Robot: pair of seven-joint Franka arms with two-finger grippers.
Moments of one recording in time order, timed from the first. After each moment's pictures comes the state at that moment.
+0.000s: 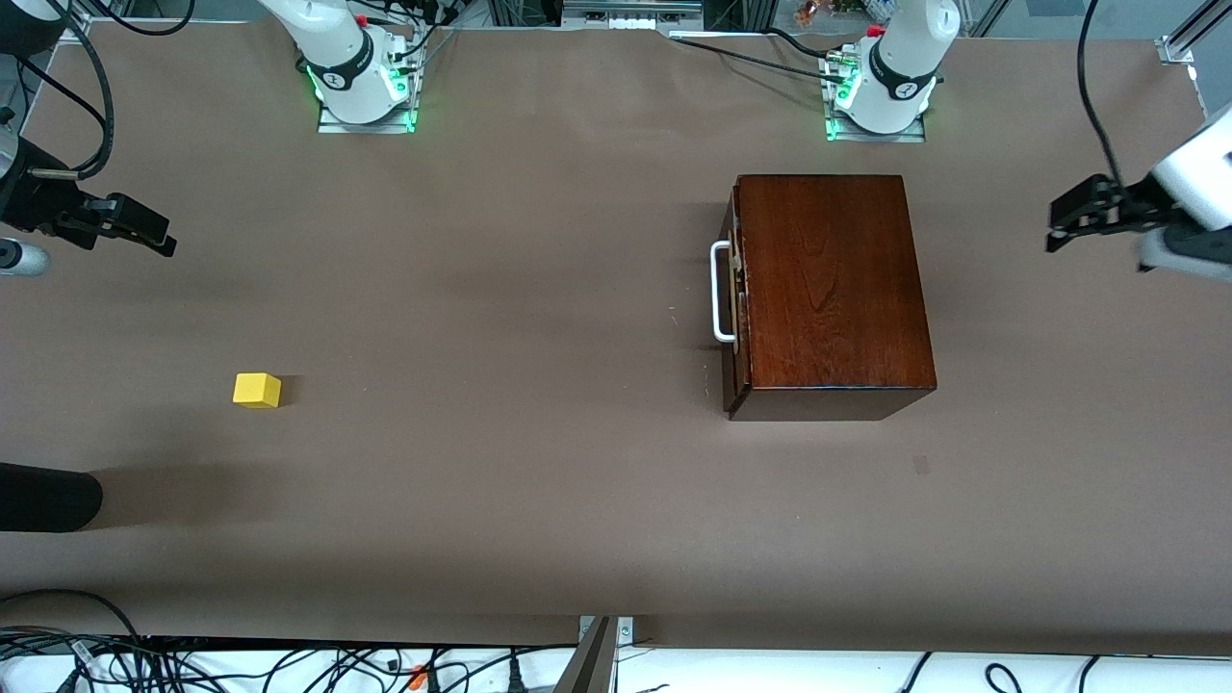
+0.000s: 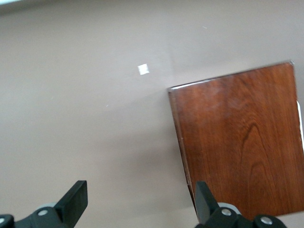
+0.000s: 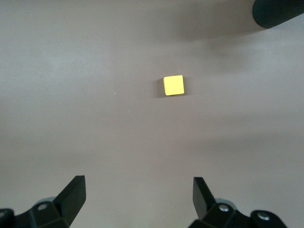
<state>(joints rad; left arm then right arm) -0.01 0.05 0.00 -1.49 0.02 1.53 0.13 -0.08 0.00 0.05 -1.67 0.00 1.64 0.06</state>
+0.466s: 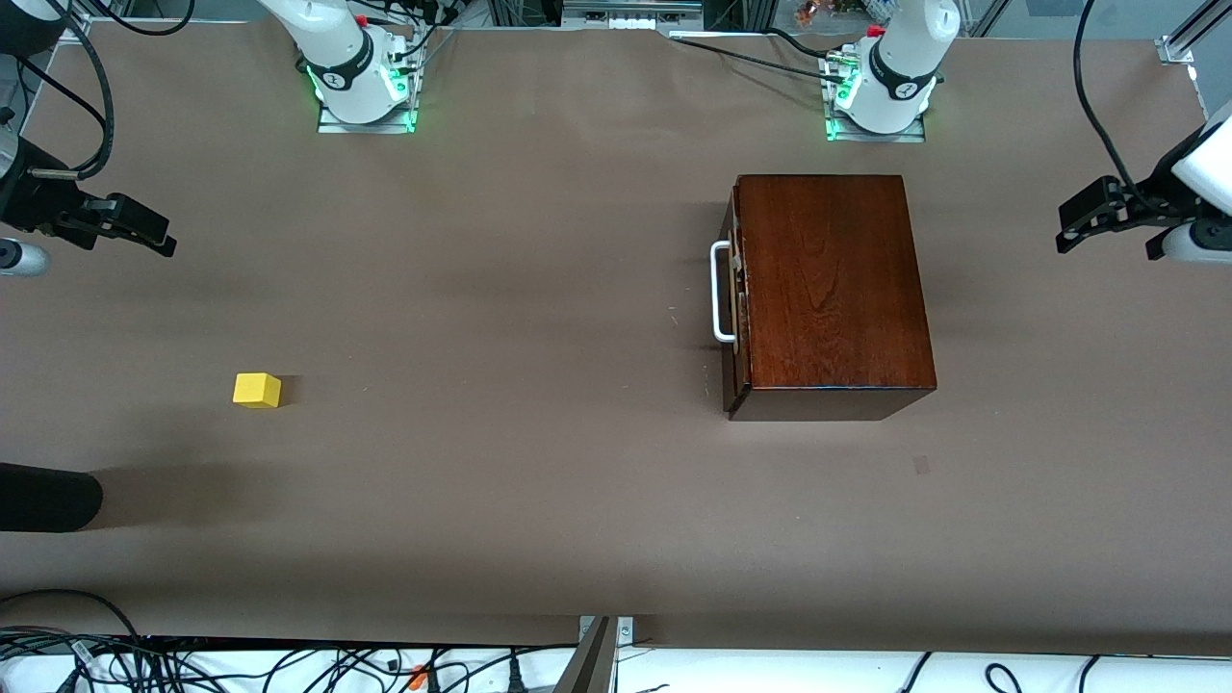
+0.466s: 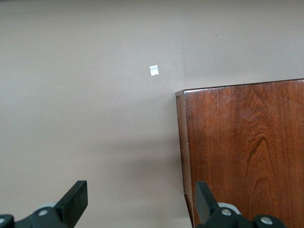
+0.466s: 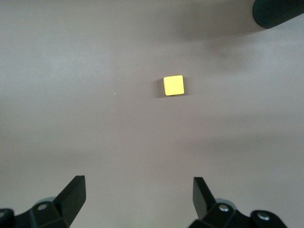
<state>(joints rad) -0.02 0.00 0.01 -1.61 0.02 1.62 0.06 -0.08 0.00 0.05 -1.67 0.00 1.64 0.06</state>
